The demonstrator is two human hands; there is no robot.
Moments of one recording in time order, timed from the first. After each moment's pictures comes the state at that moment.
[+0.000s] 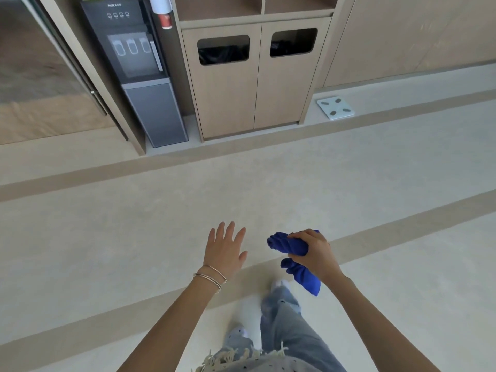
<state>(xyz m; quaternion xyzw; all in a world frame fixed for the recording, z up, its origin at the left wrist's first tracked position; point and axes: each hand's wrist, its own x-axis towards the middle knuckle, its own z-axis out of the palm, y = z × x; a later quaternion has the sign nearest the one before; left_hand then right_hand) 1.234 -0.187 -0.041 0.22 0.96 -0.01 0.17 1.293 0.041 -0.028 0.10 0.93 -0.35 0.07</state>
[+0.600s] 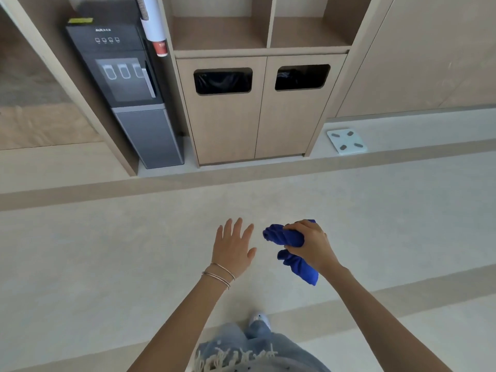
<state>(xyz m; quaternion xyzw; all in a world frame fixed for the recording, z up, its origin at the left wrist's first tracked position) 0.989 -0.016 -0.017 0.18 0.97 0.05 0.14 1.007 0.194 0.005 0.03 0.94 -0.33 0.08</state>
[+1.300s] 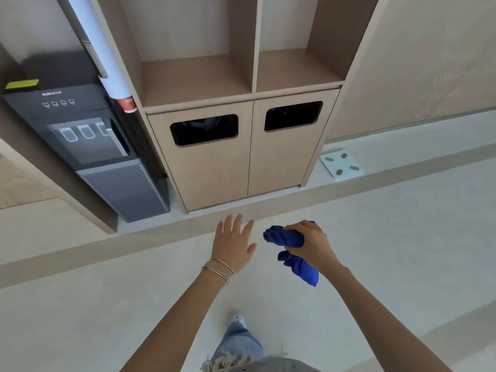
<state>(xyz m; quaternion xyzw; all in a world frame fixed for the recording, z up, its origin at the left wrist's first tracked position) 0.662 0.014 0.001 0.24 0.96 0.03 0.11 0.712 0.220 0.019 0.08 0.93 -0.34 0.07</state>
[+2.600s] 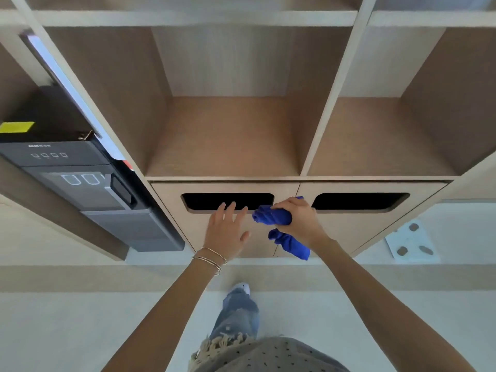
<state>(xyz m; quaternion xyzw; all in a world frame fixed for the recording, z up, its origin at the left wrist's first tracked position) 0.217 0.046 0.006 0.09 0.99 0.04 0.06 0.183 0.250 0.028 -0.14 0.94 -0.29 0.08</state>
